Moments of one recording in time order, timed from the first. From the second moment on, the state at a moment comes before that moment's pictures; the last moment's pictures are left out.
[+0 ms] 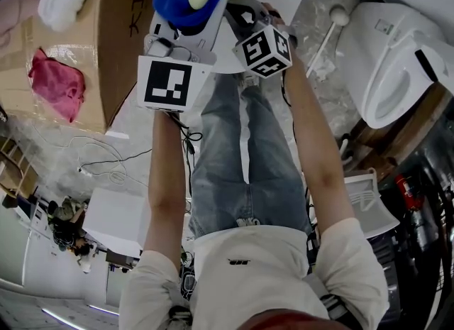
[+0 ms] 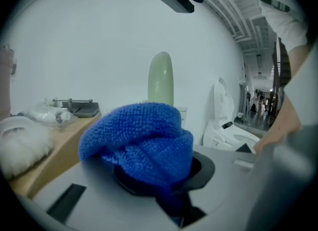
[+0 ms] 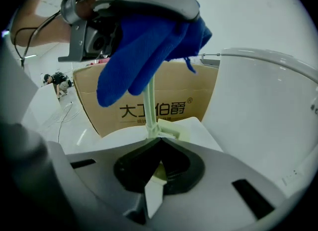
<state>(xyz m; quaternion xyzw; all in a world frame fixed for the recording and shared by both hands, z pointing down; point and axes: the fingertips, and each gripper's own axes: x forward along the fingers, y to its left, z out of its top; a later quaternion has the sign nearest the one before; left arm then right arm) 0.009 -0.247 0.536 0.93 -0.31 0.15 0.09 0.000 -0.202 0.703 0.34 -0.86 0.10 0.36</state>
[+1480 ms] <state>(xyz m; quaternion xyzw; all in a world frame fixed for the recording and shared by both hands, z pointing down) -0.011 -0.226 0.534 0.92 -0.36 0.10 0.12 0.000 -0.206 0.652 0.40 -0.86 0.17 0.26</state>
